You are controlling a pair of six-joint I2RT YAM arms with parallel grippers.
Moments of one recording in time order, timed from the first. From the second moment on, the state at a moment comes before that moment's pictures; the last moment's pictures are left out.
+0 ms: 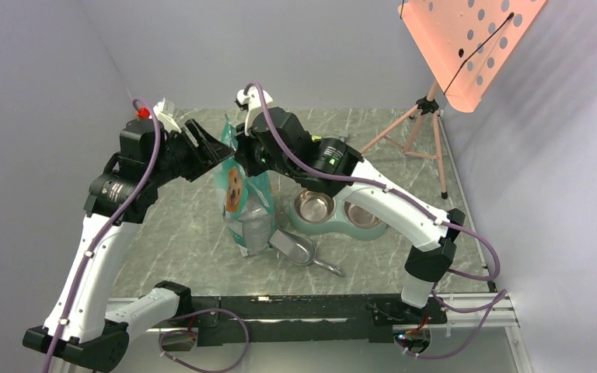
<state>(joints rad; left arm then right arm) -0.30 1.02 1.42 -0.83 0.18 -0.81 1.10 1.77 2.11 -0.75 0.23 0.36</state>
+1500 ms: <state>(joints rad) -0.29 1.10 1.46 -0.82 0.26 -0.80 1.17 1.81 2.13 -0.76 0.48 0.38</state>
